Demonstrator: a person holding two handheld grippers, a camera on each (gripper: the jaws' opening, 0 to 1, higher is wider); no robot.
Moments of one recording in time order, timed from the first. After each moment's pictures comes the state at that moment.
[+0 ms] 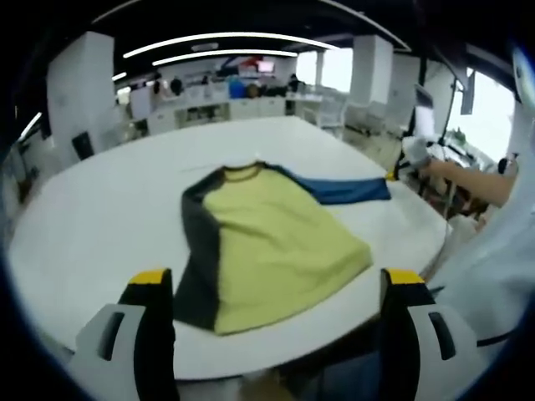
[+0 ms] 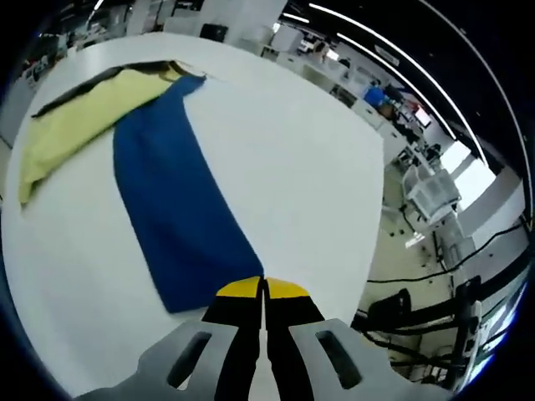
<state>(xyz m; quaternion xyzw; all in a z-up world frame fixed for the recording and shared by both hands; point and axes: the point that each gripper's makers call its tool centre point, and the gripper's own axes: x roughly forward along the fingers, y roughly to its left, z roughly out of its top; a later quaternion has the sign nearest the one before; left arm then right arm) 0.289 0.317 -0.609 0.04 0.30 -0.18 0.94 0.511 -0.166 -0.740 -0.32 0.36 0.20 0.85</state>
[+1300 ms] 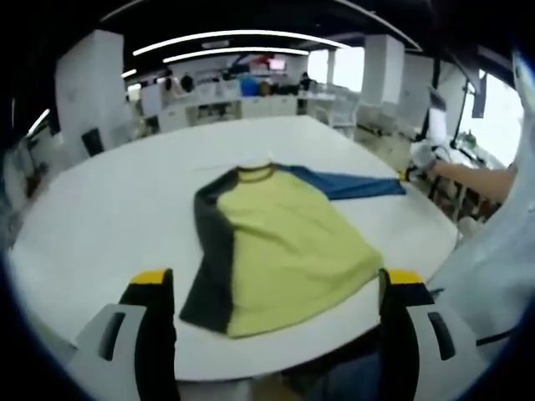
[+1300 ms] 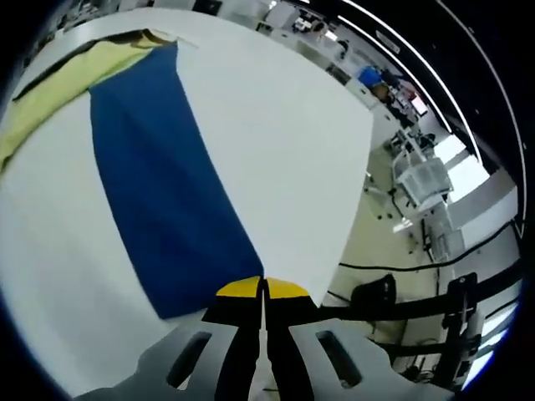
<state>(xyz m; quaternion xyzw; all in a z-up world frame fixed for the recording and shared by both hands) 0.302 0.329 -0.602 0.04 0.30 -0.15 0.94 0.531 -0.220 -0.760 -0.35 0.41 0.17 0.83</state>
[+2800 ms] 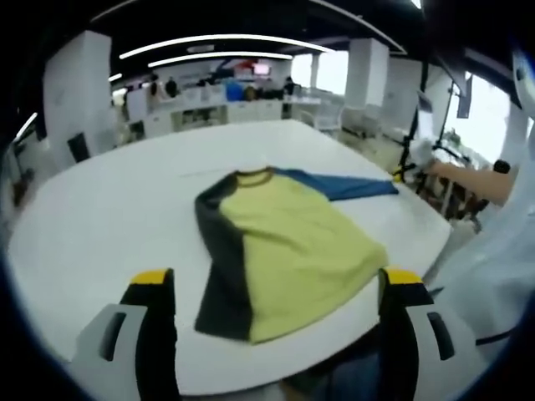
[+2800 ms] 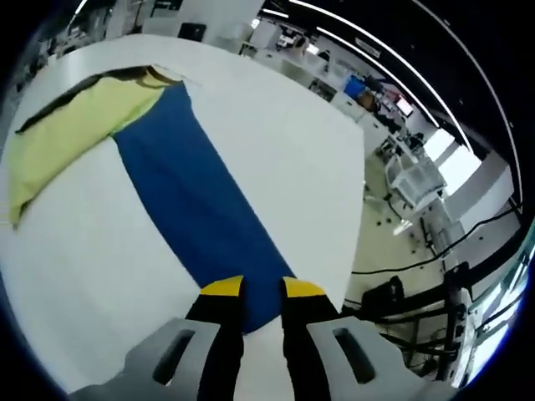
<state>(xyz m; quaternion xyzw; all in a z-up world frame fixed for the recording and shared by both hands) 0.309 0.371 -0.603 0.03 0.29 -0.20 0.94 0.497 -0.153 -0.718 -0.31 0.36 0.16 0.87</state>
